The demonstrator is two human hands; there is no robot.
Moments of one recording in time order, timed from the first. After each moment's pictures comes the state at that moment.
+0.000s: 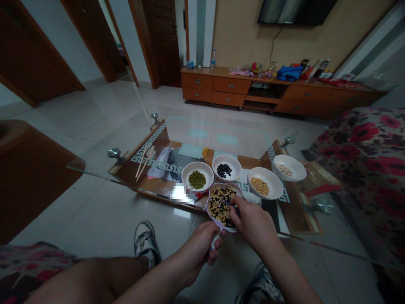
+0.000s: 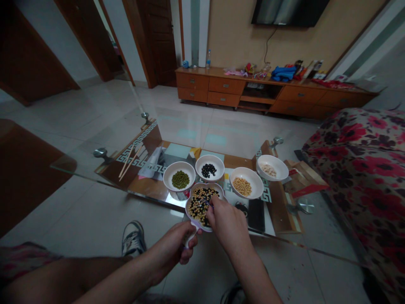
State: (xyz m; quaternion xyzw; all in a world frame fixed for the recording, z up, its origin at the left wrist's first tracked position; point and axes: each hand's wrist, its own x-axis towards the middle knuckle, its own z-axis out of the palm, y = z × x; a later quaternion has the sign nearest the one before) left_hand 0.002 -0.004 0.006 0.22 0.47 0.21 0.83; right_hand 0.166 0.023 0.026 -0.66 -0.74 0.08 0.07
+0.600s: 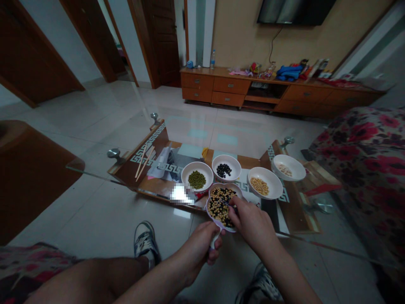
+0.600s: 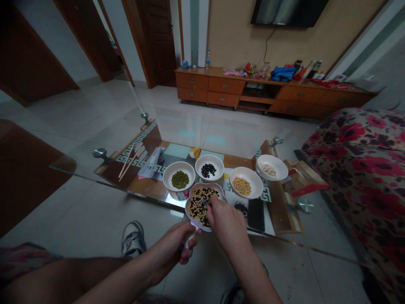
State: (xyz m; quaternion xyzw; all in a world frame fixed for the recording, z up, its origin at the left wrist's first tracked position) left_hand 0.001 -0.005 0.003 0.23 0.46 0.21 0.83; right_hand 0.164 0.024 0.028 -0.67 -0.74 0.09 0.02
